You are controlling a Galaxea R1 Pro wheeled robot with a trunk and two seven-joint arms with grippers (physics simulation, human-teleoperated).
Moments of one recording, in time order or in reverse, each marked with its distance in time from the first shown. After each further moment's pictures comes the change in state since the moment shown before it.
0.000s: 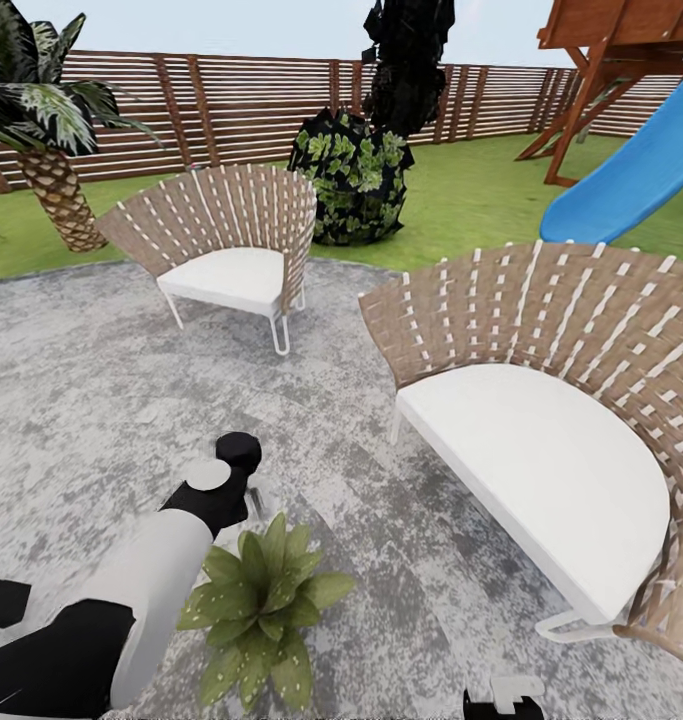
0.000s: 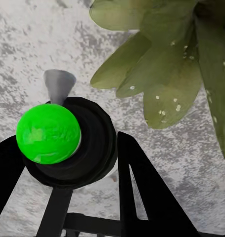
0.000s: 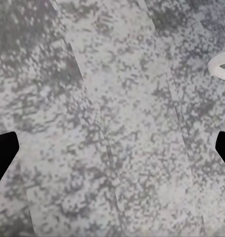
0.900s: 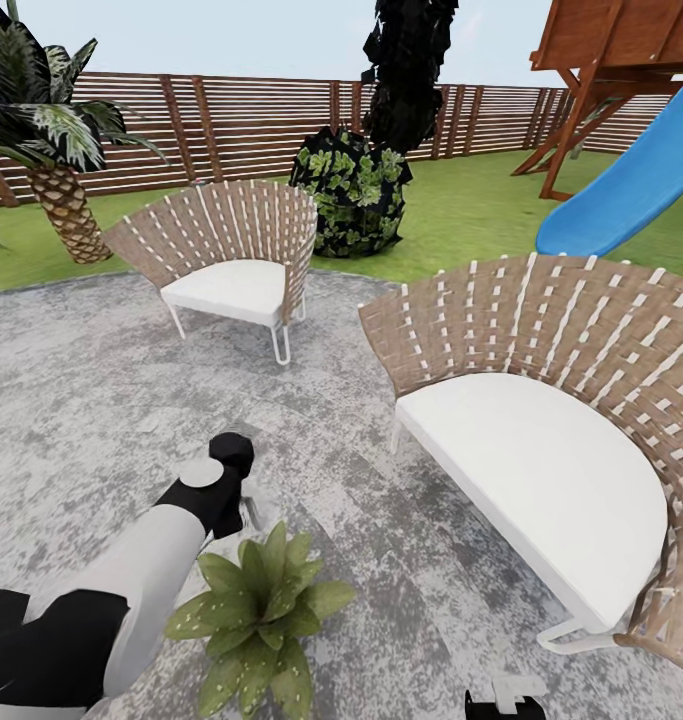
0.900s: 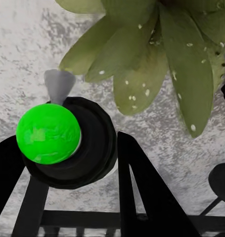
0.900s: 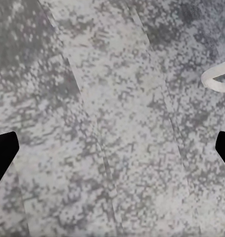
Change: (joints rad) left arm -0.022 0.031 -0.006 0.058 0.019 -0.008 -0.128; right arm 0.000 -0.005 -0.001 0.000 0.000 0.000 0.001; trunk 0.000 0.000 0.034
